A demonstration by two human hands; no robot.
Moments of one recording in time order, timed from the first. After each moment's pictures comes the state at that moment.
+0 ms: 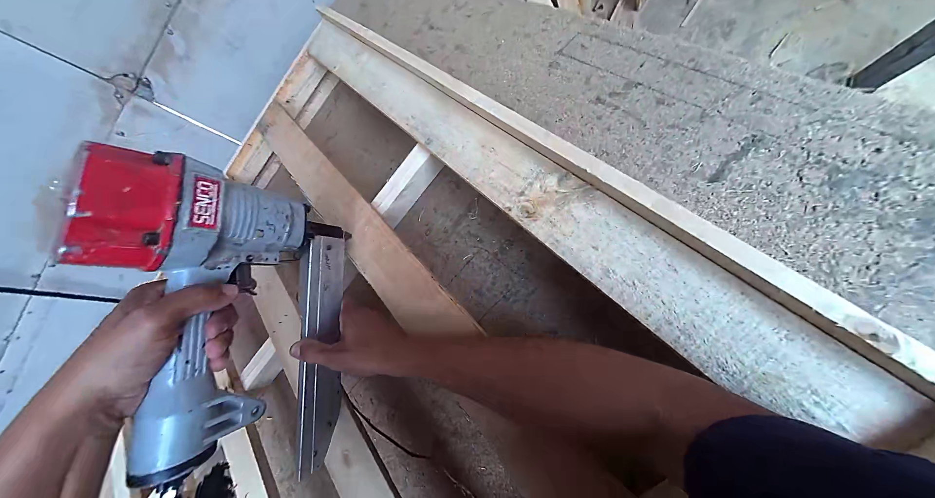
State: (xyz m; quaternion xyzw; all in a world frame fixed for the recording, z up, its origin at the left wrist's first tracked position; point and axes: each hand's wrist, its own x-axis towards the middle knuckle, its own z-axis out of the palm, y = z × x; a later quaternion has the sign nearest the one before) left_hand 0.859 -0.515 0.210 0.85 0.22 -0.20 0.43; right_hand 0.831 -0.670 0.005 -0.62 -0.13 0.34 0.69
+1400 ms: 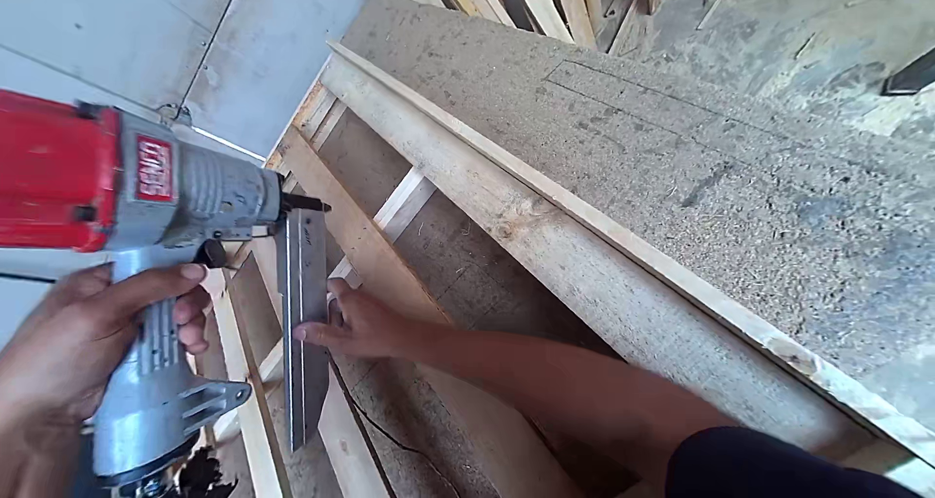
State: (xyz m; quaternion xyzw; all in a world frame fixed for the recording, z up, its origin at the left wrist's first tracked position) left_hand 0.850 -0.596 0.271 0.88 0.18 -0.09 0.43; right_hand 0.847 -0.705 0.014 -0.60 -0.27 0.14 0.74
